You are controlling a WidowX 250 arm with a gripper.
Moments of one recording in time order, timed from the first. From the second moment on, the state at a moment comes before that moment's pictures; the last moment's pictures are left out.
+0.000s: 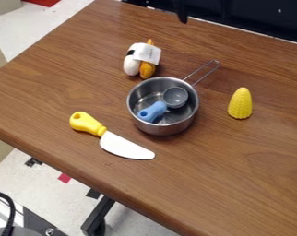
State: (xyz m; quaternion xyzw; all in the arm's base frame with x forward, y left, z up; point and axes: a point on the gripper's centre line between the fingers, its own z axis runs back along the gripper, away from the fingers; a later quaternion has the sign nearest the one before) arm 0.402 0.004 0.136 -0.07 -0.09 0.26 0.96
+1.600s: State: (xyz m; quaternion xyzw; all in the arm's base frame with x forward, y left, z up) arm 0.322 0.018 0.107 -0.04 -0.03 -0.05 1.00
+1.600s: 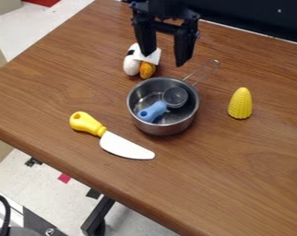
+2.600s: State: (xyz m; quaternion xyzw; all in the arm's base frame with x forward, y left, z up) arm 0.294 0.017 0.073 -0.02 -0.04 -0.09 0.99
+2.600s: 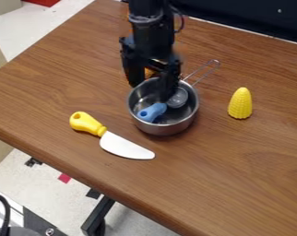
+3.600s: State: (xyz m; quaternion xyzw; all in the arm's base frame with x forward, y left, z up) arm 0.293 0.004 0.060 -0.01 -0.06 -0.07 1.00
